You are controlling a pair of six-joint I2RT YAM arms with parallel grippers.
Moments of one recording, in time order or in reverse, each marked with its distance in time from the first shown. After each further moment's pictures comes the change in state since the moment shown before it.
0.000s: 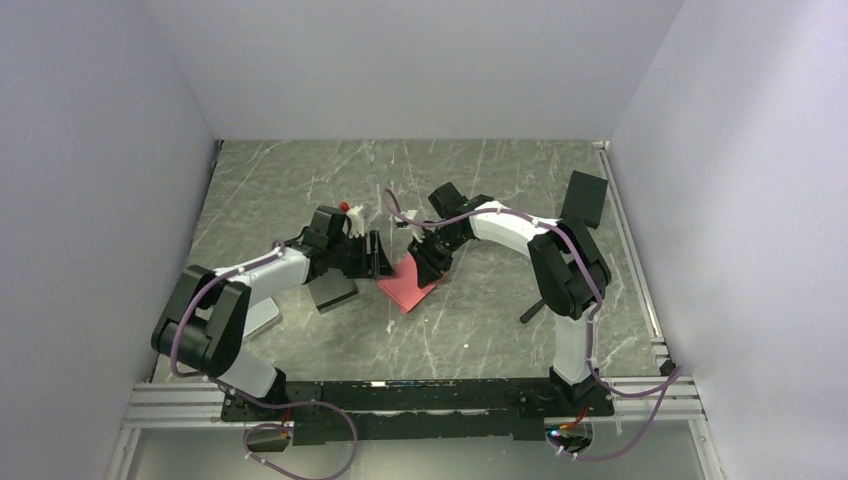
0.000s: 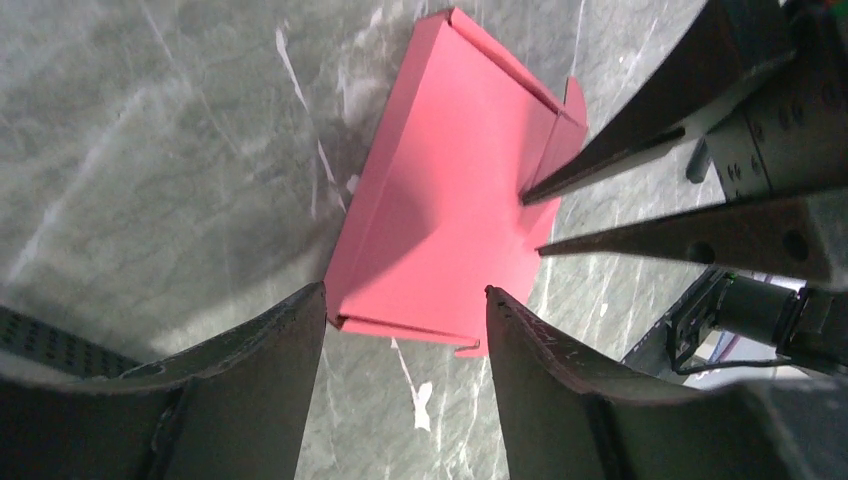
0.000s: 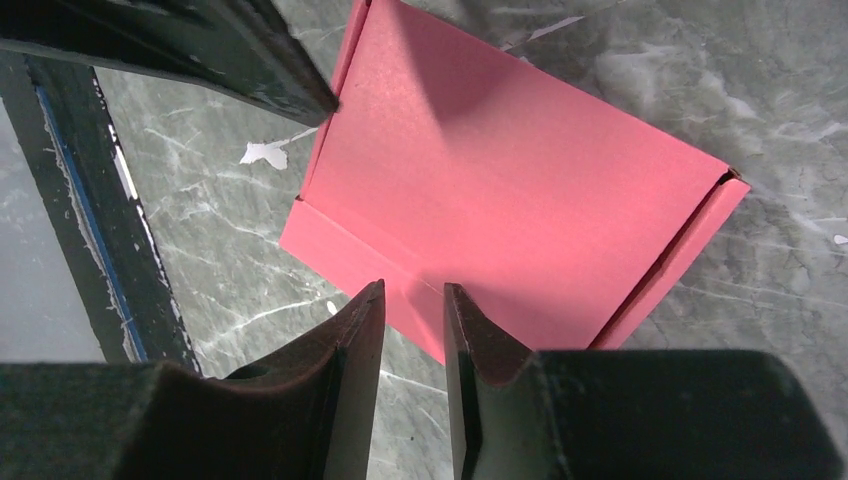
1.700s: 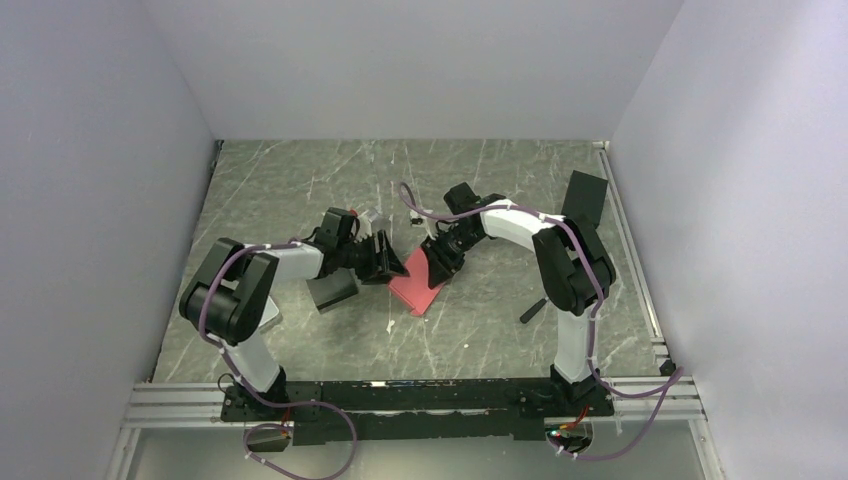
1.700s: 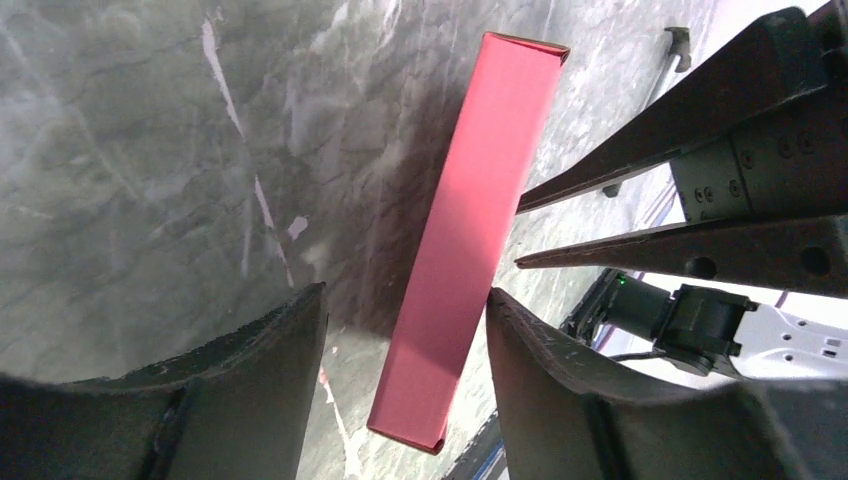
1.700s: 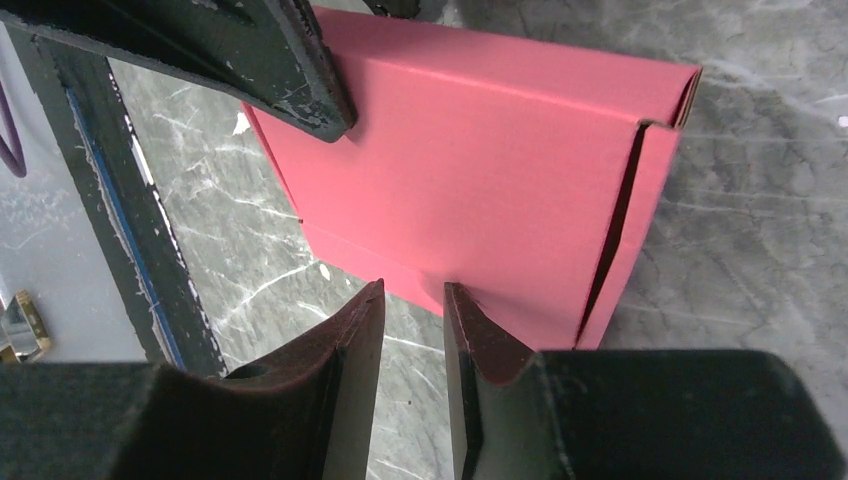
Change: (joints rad) left arm -0.002 0.202 0.034 0.154 0.149 -0.210; right arm -0.077 0.007 -0.040 -0.023 -0.053 0.014
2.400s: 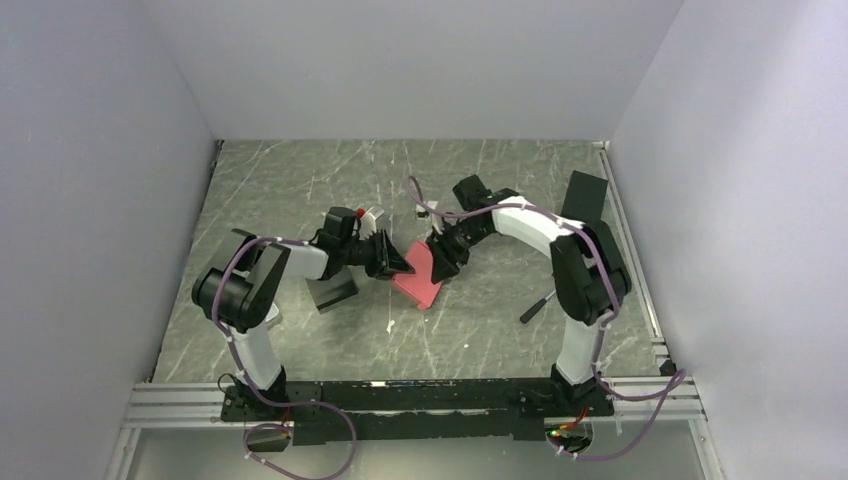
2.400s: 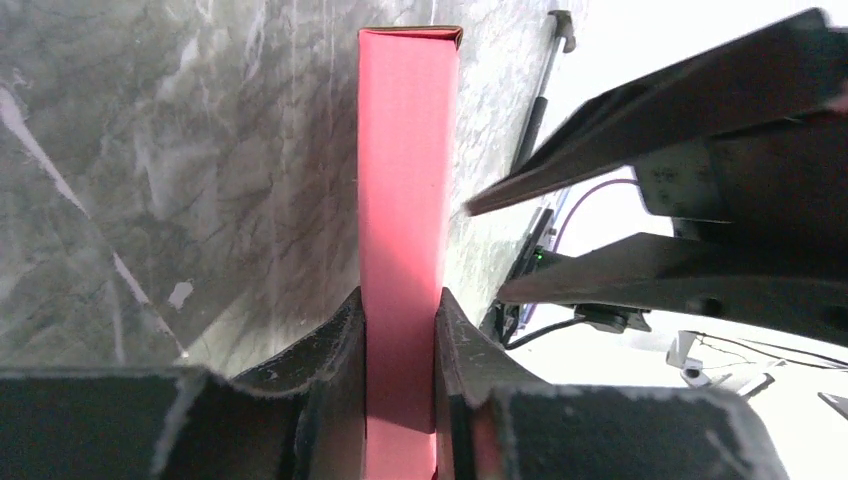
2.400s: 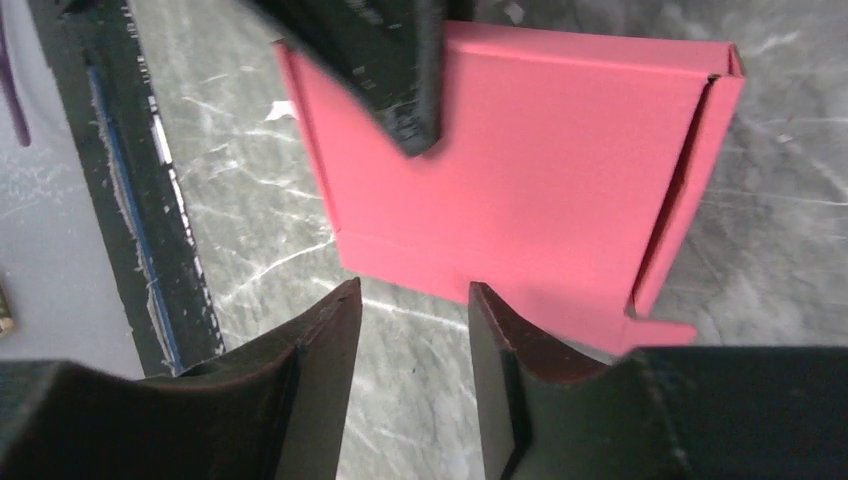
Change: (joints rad) left arm -0.005 0.104 0.003 0.249 0.188 -0.134; right arm -0.023 -0.065 -0.011 -0.024 -0.017 -0.070
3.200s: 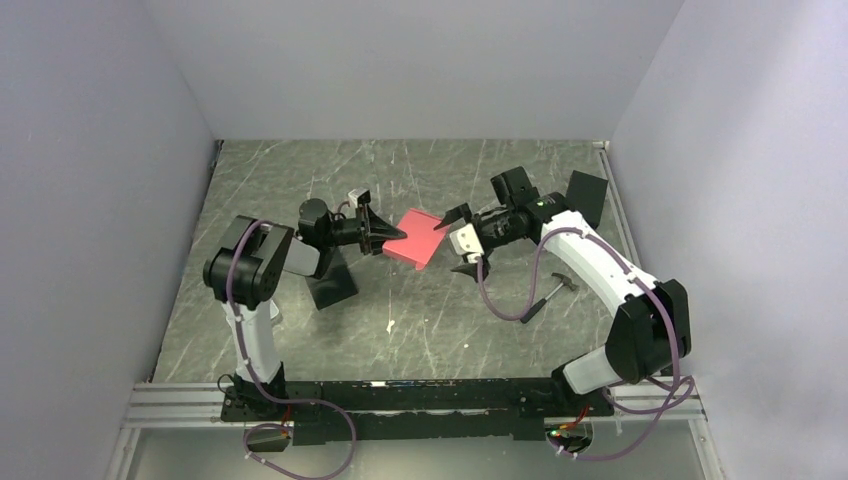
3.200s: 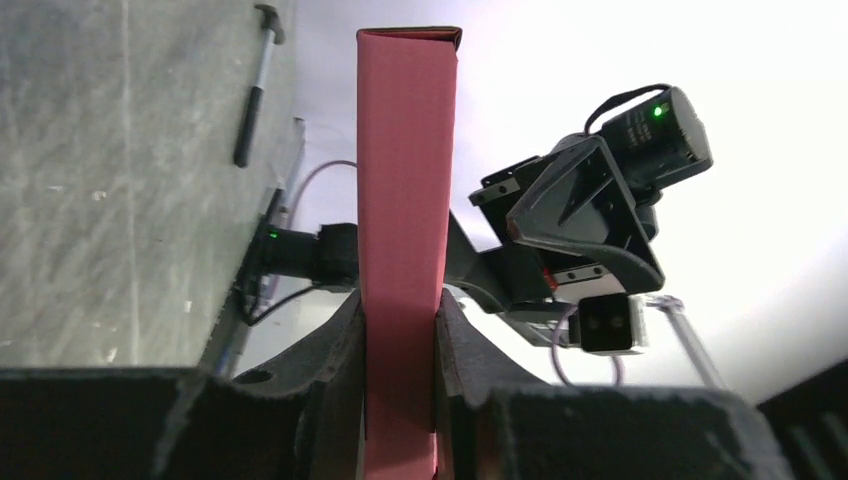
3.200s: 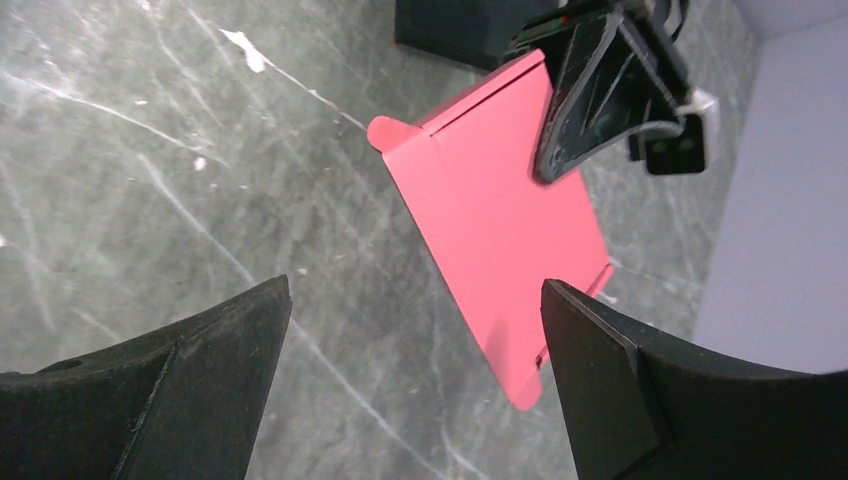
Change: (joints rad) left arm 0.137 0.122 -0.030 0.789 0.322 -0.857; right arm -0.072 -0.443 -0.104 -0.129 -0.181 -1.175
